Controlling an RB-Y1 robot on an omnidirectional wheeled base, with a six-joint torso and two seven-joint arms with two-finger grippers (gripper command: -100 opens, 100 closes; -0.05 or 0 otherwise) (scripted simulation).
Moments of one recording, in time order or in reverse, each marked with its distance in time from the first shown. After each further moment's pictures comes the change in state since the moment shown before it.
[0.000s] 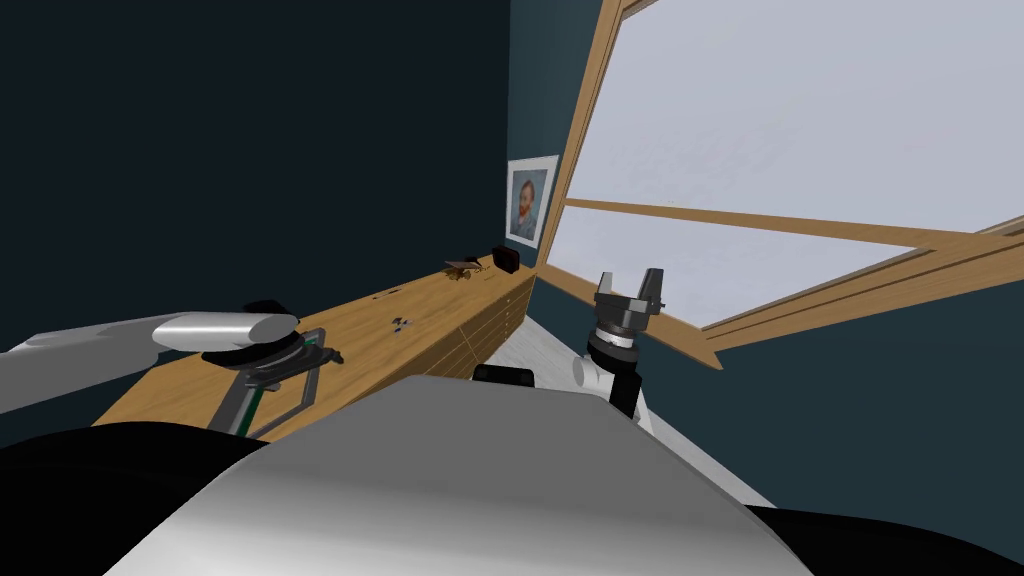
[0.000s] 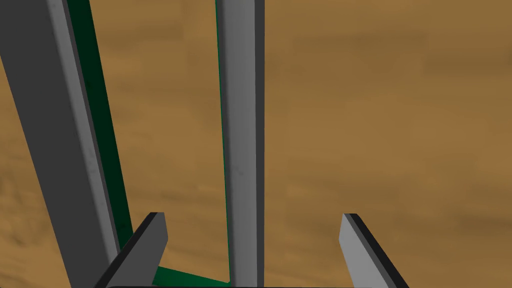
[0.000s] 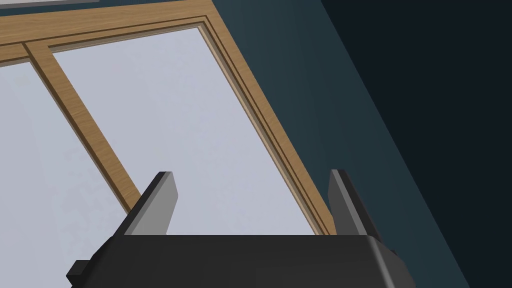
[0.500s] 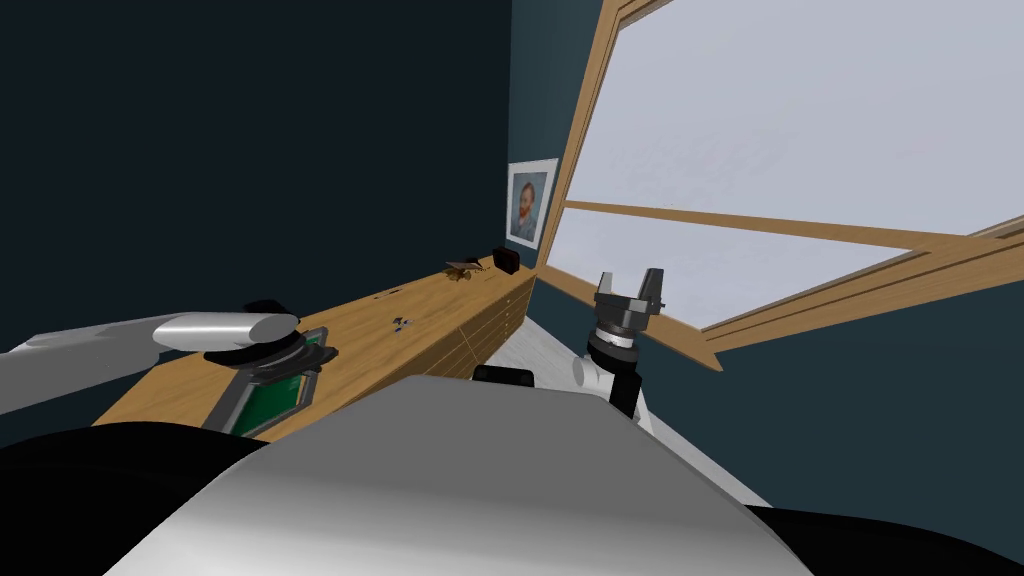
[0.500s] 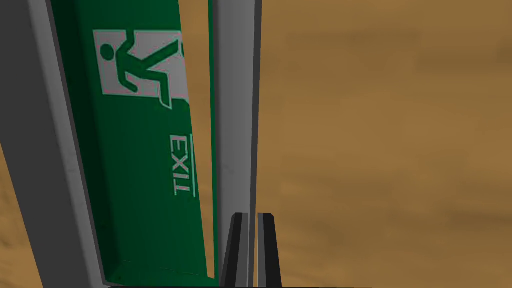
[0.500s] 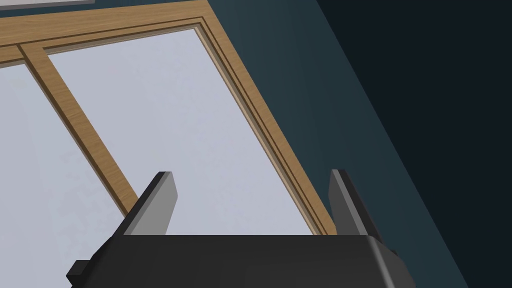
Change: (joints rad) left arm -0.003 -0.005 0.004 0.001 0.004 -0.008 0.000; right arm 0.000 0.000 0.000 0.000 0.000 0.000 0.000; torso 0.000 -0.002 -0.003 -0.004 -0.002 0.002
